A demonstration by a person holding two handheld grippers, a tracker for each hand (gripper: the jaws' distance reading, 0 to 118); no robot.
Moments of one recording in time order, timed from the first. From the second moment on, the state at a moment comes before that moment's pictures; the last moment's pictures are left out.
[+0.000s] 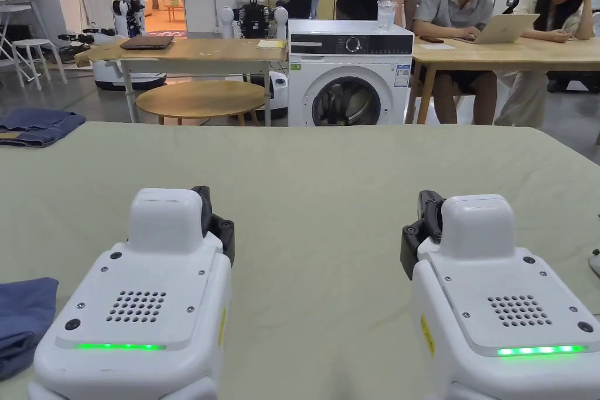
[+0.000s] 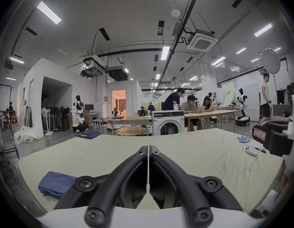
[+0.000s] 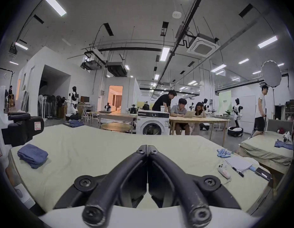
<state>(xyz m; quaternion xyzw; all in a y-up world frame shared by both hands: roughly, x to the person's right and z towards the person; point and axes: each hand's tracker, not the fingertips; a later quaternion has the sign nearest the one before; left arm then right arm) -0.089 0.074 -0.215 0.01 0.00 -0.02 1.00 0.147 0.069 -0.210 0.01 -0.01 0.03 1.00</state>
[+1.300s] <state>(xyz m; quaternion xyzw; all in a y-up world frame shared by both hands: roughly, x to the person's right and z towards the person) -0.090 0.063 -0.214 0.00 0.00 -0.02 1.00 0.143 0.061 -0.210 0.00 -0.01 0.03 1.00</state>
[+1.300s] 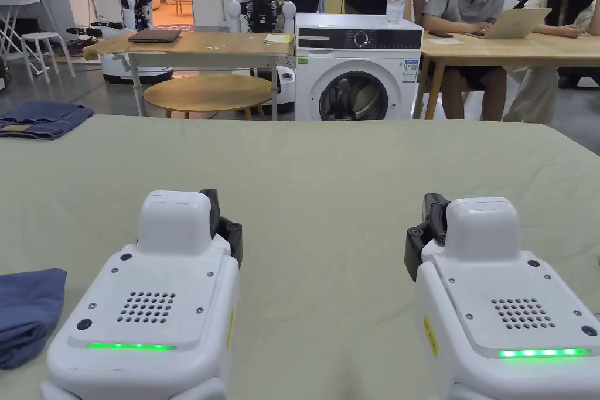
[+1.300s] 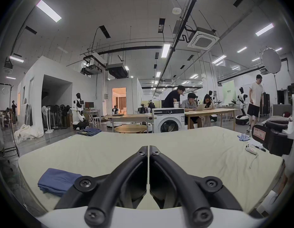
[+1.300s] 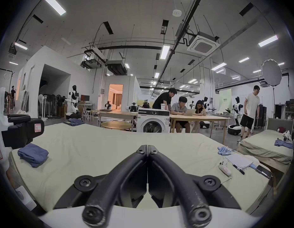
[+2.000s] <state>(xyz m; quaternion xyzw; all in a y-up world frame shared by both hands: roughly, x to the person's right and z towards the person) -0.091 0.060 -0.211 0.01 0.00 -0.01 1.00 0.149 0.060 -0.206 0.02 -0.02 0.01 1.00</state>
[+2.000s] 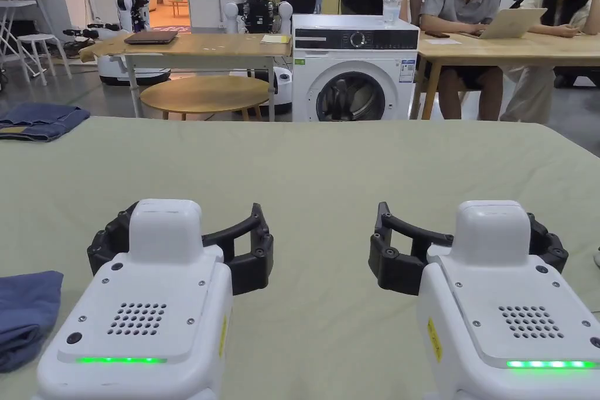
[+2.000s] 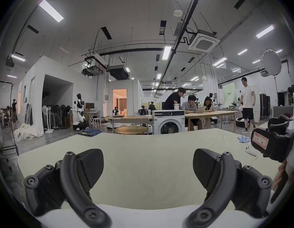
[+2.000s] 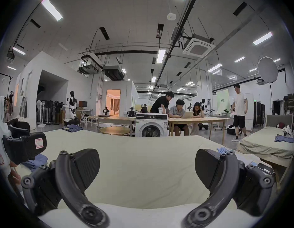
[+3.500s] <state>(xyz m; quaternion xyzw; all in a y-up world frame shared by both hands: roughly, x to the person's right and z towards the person) -0.089 0.067 -0.201 0.02 0.00 -0.01 1.00 0.143 0.077 -0.200 -0.07 0.00 -0.05 1.00</state>
